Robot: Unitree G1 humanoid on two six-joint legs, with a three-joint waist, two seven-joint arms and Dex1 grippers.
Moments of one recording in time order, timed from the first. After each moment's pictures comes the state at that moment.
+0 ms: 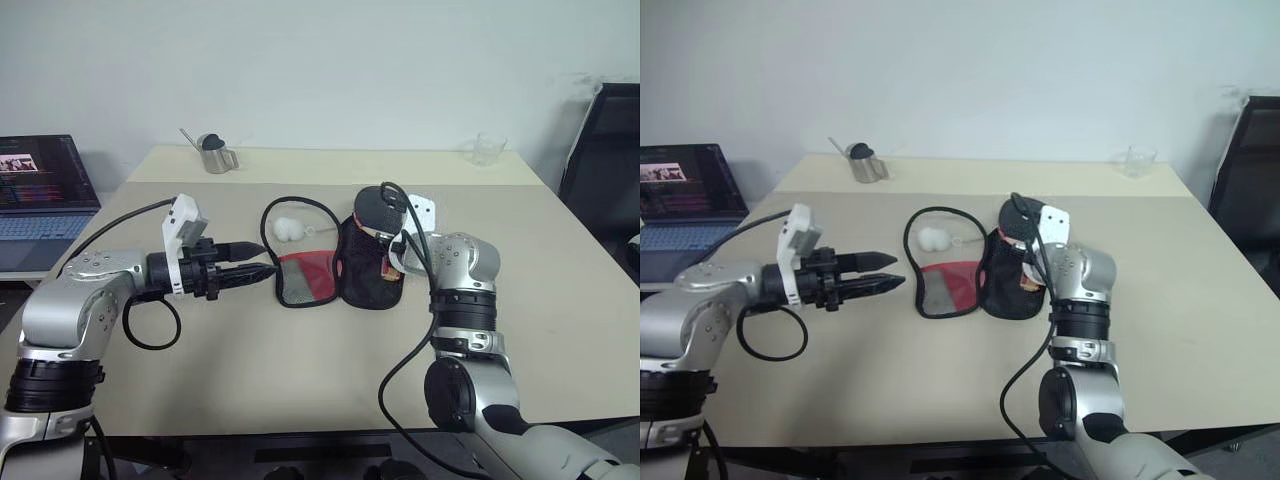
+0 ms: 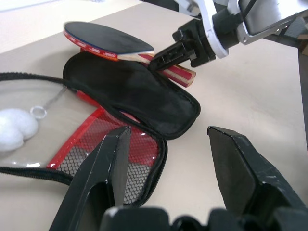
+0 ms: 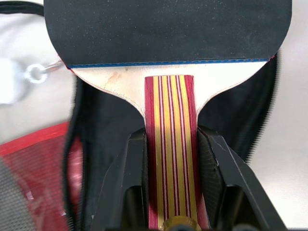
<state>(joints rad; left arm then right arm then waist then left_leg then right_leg) -0.53 0.86 0.16 -0.05 -0.59 0.71 -1.13 -1.07 0.15 -0.43 0.24 0.28 1.25 -0.38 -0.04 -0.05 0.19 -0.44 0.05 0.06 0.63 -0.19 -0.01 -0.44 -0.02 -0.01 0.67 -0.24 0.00</state>
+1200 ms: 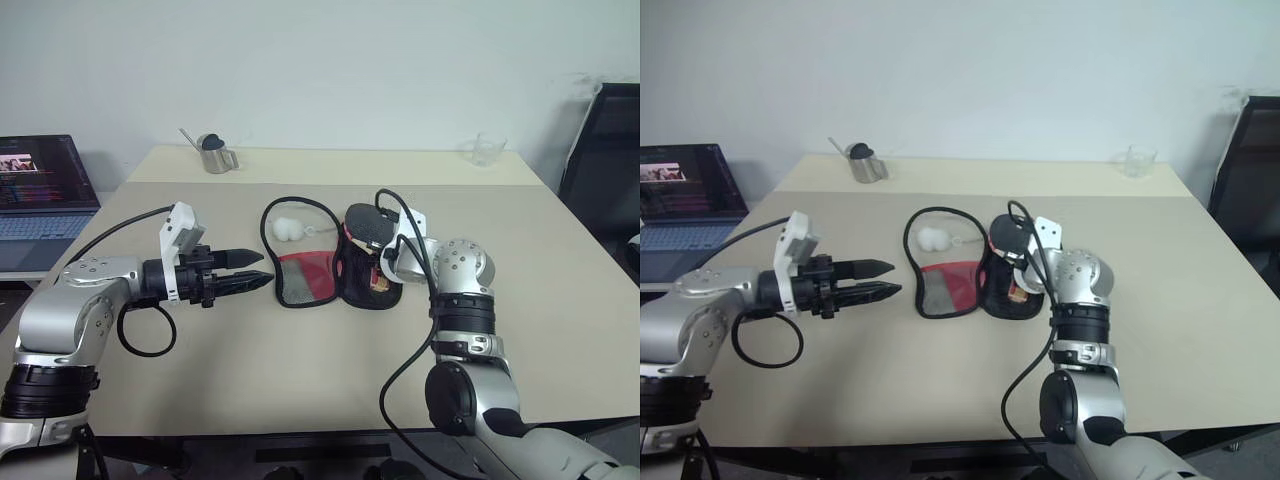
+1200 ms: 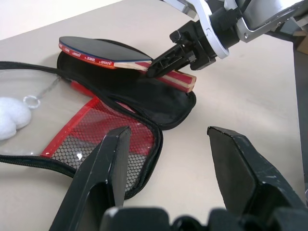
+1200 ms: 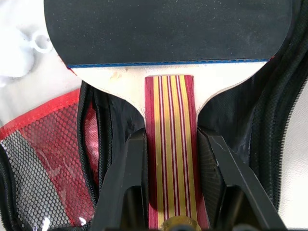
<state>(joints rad) -0.50 0.88 0.16 -0.05 -0.59 0.70 -1.16 -1.03 0.15 -0.44 0.29 0.55 1.26 -0.60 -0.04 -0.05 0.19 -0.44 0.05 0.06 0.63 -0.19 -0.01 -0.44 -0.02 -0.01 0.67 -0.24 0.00</state>
